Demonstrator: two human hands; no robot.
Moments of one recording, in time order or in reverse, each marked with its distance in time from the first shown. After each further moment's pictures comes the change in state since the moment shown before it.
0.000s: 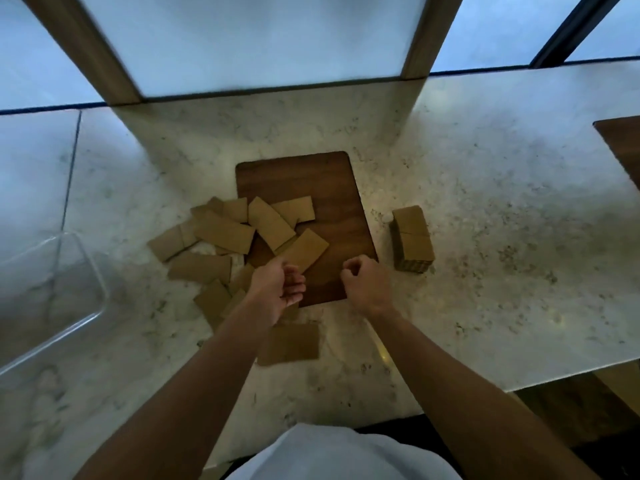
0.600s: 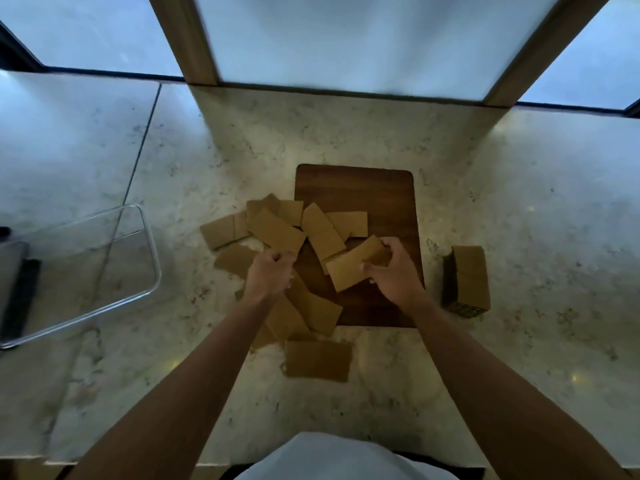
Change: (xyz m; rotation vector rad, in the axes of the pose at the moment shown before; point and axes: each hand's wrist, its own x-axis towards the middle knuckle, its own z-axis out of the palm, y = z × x) left_hand 0.029 0.029 -0.081 0.338 0.193 0.394; right_hand 0.051 -0.059 0.005 0.169 -0.258 -0.084
